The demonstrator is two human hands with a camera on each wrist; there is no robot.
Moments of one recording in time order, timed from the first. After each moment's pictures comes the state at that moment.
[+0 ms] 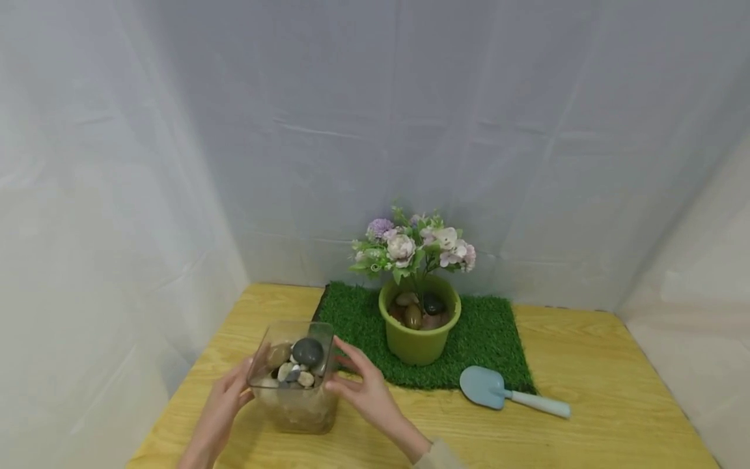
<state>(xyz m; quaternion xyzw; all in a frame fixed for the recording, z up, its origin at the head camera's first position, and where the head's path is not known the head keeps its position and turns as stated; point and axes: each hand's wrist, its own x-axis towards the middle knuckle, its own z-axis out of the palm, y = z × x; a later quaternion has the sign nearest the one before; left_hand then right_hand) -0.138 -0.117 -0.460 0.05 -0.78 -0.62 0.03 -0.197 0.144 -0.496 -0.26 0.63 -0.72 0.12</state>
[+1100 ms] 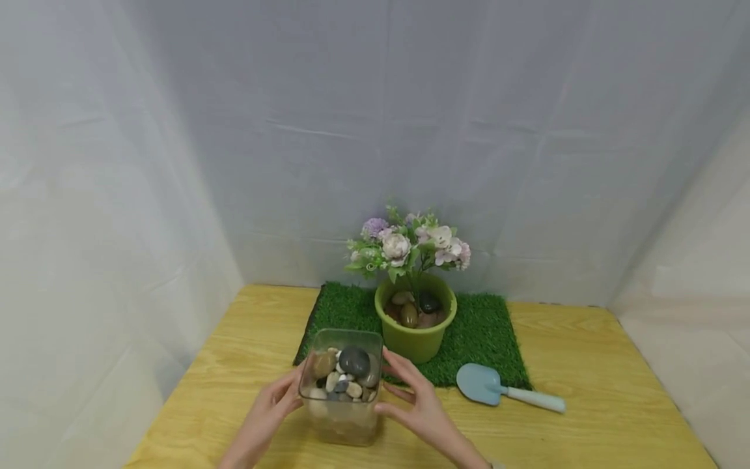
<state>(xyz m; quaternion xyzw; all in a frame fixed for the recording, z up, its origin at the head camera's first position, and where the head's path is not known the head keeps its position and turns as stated) -0.140 -0.051 -0.467 0.02 -0.75 -0.66 -0.05 -0.185 0.234 -0.509 -0.28 0.67 -0.68 0.09</state>
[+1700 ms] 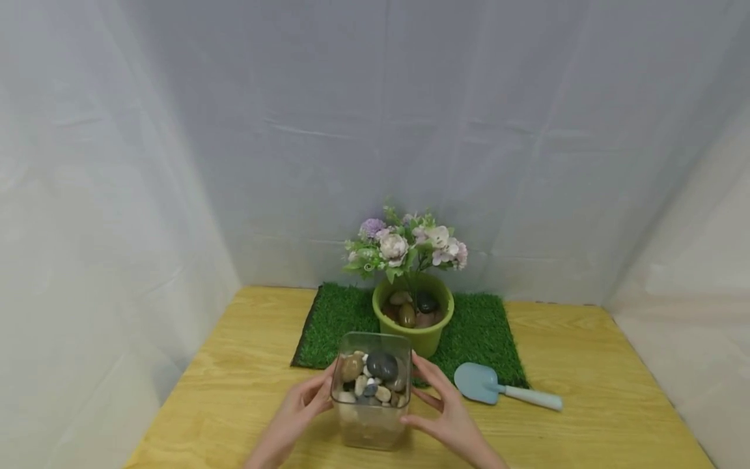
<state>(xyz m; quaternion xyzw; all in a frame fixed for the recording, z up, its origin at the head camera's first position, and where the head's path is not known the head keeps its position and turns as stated) -0.147 -0.013 -0.473 -0.08 -0.74 -0.66 -0.07 -0.172 0.275 -0.512 -0.25 0.70 -0.67 0.06</state>
